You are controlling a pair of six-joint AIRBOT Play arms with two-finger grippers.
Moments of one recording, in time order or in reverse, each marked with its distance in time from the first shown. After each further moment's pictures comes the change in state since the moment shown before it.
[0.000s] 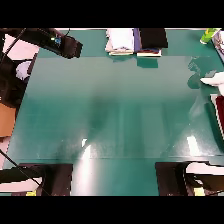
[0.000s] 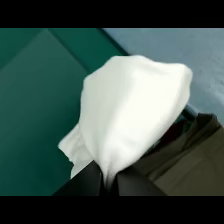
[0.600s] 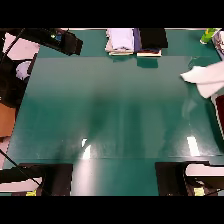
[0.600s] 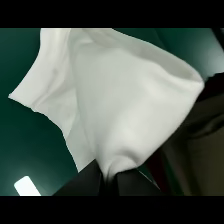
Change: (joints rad) left arm 0.000 0.000 0.000 0.004 0.061 0.031; right arm 0.174 -0.042 -0.005 -0.109 0.208 0.011
